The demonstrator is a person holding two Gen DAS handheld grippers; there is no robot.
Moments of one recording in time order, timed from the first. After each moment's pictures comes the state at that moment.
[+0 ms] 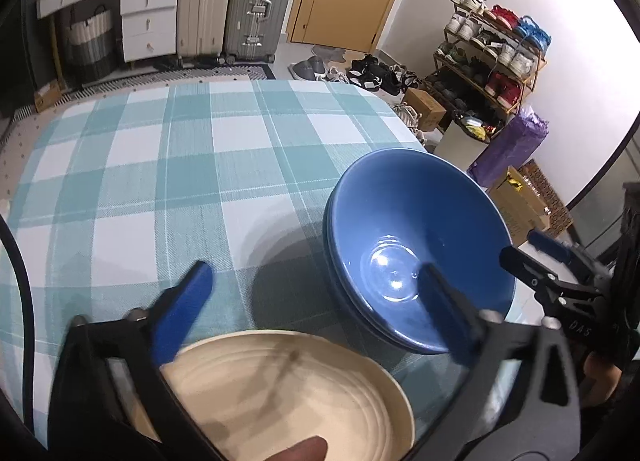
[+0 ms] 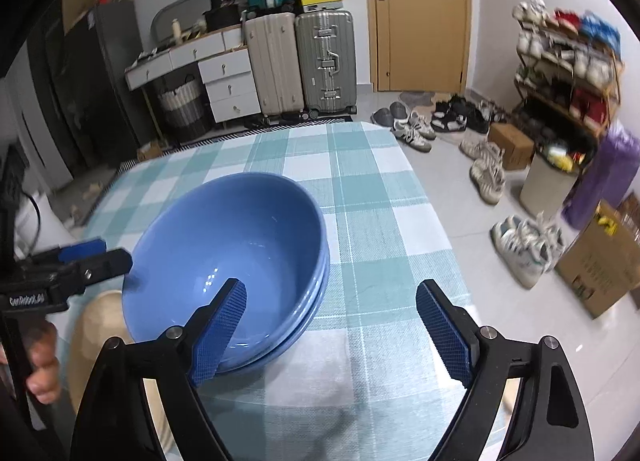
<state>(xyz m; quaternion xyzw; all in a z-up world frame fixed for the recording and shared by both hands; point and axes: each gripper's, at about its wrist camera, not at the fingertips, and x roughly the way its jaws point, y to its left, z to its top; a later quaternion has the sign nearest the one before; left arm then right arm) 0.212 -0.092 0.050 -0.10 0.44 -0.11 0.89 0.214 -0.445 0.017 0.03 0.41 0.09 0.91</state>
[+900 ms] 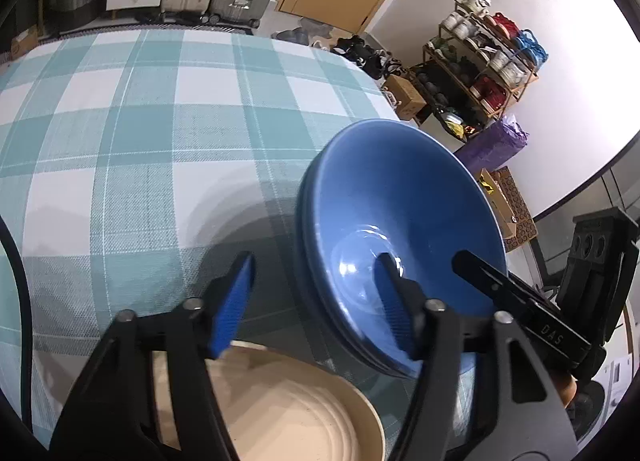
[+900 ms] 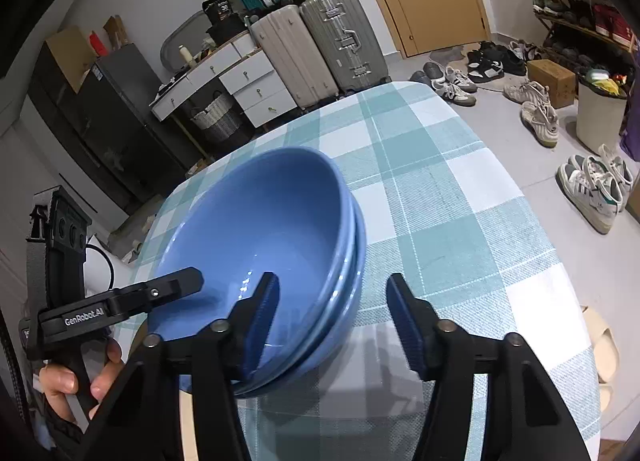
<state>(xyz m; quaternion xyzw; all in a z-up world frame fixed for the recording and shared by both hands) 0.248 -0.108 0.003 -0.17 0.48 -0.15 0.85 0.235 -0.445 -0.022 0.16 0.43 0.17 0.87</state>
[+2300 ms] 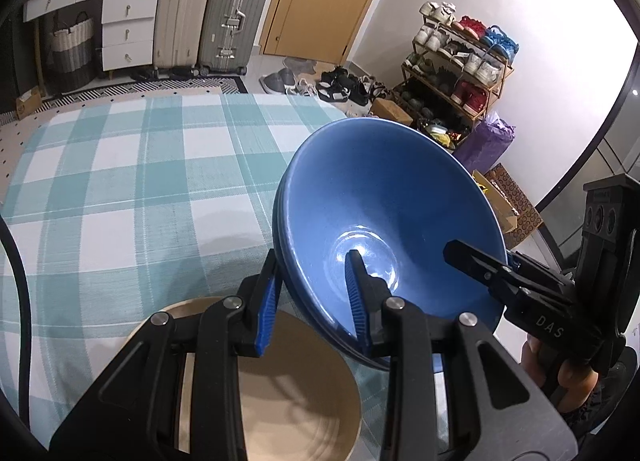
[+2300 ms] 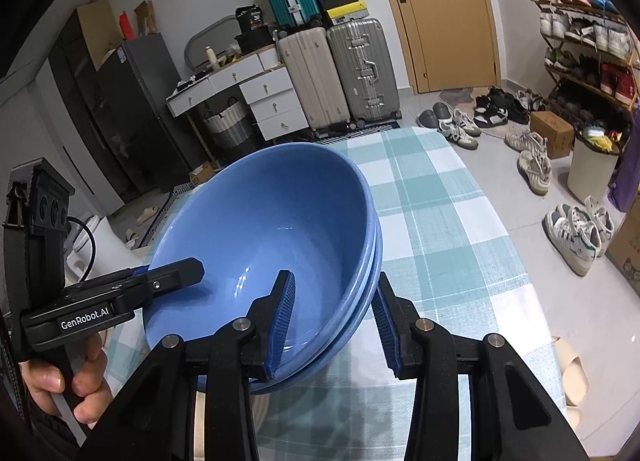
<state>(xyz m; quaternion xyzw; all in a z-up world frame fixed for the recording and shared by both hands) 0.159 -0.106 0.089 -0.11 0.41 -0.16 0.89 0.171 -0.423 0.048 0.10 0.38 0.17 0.90</state>
